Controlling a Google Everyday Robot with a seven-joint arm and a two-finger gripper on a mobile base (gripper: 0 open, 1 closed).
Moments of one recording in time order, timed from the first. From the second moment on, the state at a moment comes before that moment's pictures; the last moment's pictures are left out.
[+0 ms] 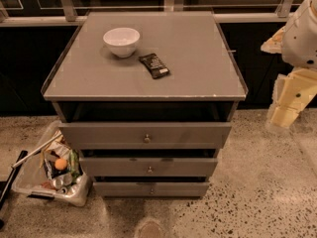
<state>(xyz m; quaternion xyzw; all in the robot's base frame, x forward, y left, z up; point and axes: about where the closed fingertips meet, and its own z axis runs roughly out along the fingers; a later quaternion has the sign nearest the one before) 0.438 -0.217 0.976 -0.60 0.78 -0.03 0.16</state>
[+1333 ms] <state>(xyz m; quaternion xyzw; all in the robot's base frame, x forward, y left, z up) 0.411 -0.209 0.881 -0.62 0.76 0.00 0.20</state>
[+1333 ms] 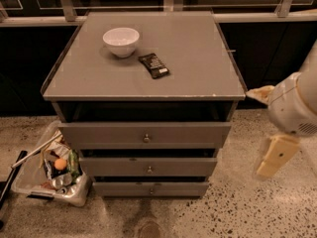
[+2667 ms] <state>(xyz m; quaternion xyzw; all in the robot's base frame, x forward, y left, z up) 0.393 -0.181 0.828 -0.71 0.65 0.07 0.27</state>
